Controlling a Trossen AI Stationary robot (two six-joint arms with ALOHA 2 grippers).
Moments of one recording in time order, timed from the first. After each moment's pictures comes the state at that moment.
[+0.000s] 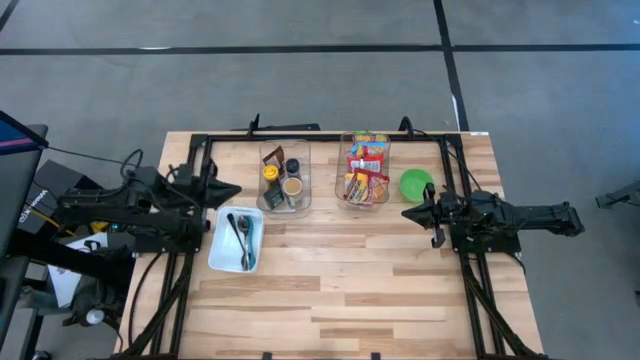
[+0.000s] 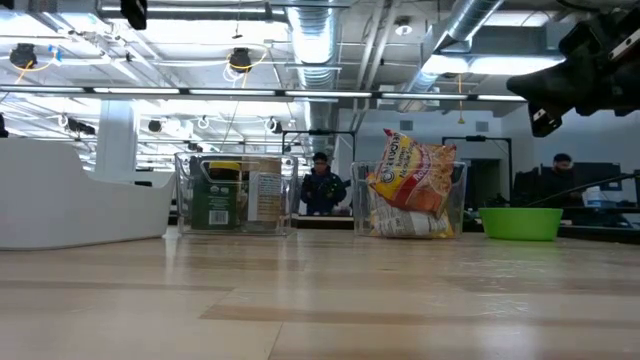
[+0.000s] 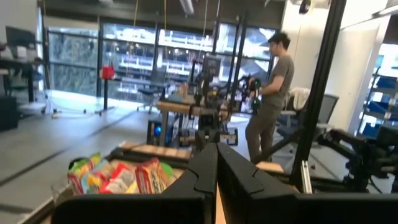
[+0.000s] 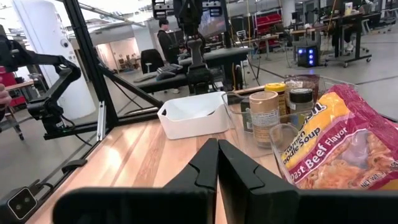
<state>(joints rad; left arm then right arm) -0.03 0.37 0.50 0.02 -0.13 -0.11 0.02 0.01 0.01 0.02 0.05 0.19</state>
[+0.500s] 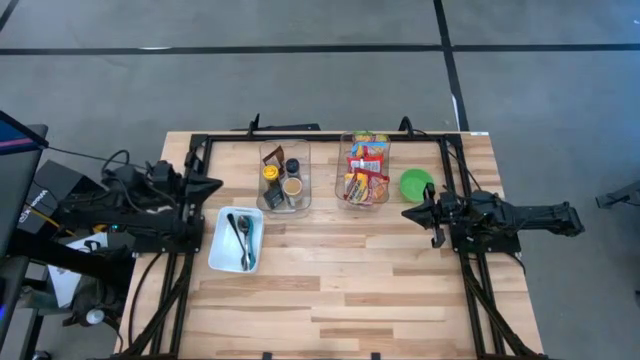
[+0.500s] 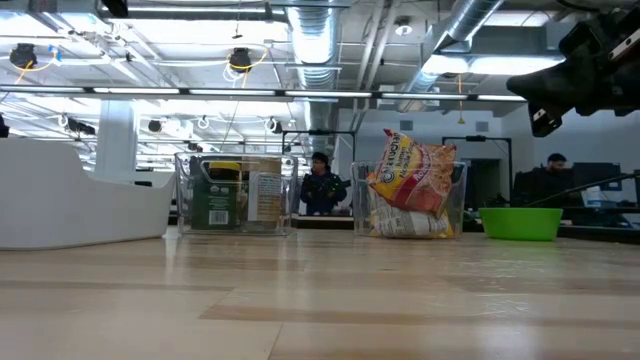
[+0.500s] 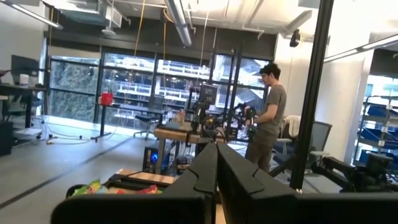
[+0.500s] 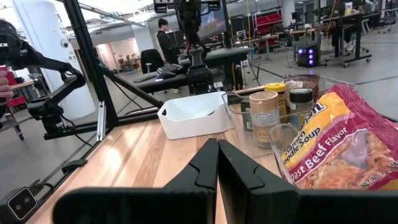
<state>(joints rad) -0.03 0.21 0.50 -0.01 -0.13 -0.11 0.02 0.01 0.01 0.02 0.05 0.19</state>
